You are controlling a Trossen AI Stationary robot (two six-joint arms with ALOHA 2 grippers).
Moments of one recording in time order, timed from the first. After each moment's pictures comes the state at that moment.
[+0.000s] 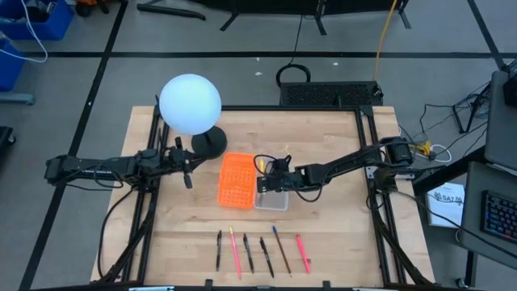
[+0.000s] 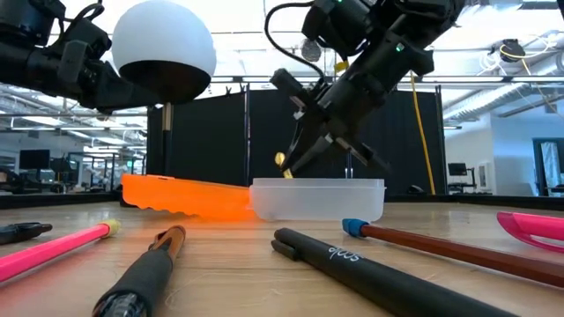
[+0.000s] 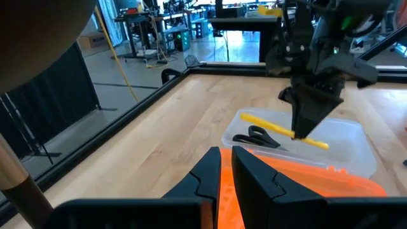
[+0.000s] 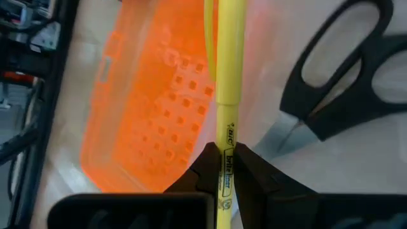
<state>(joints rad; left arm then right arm) 0.04 0.35 0.09 0.12 -0.26 0.01 0.10 1.83 1.01 0.01 0.28 1.37</state>
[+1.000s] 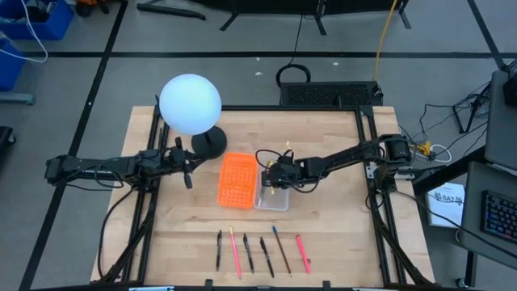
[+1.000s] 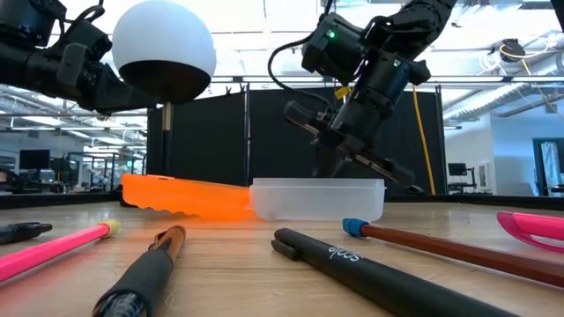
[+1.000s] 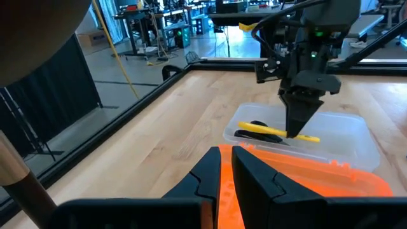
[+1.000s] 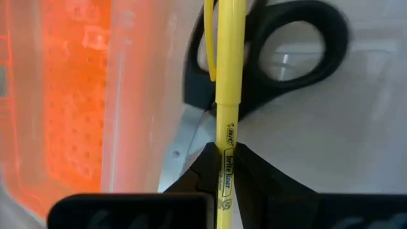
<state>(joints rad) 0.04 0.35 0.09 0.11 -0.26 0.02 0.02 1.83 1.01 -0.18 0.13 1.49</state>
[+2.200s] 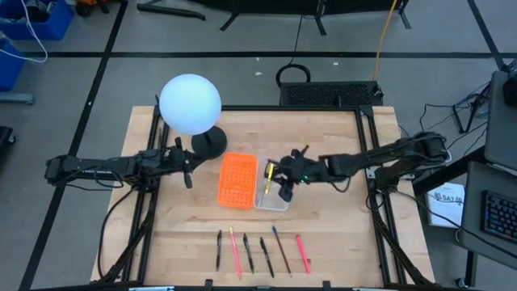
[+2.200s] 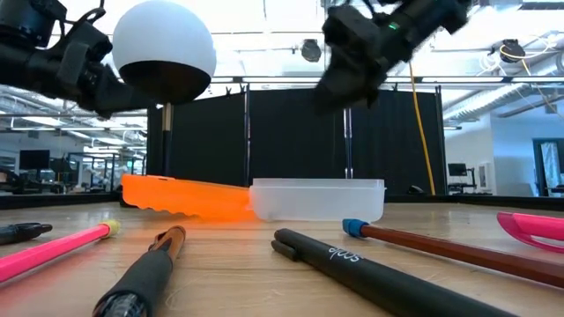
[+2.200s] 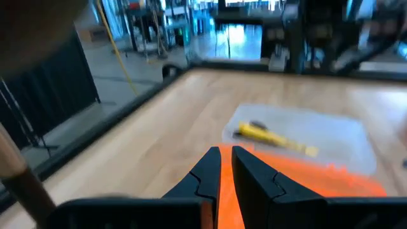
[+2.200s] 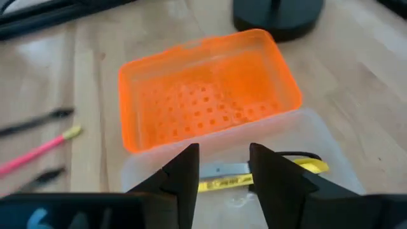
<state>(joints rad) 0.04 0.36 0.09 0.12 -0.27 -0.01 0.08 1.49 0.88 -0.04 0.24 0.35</state>
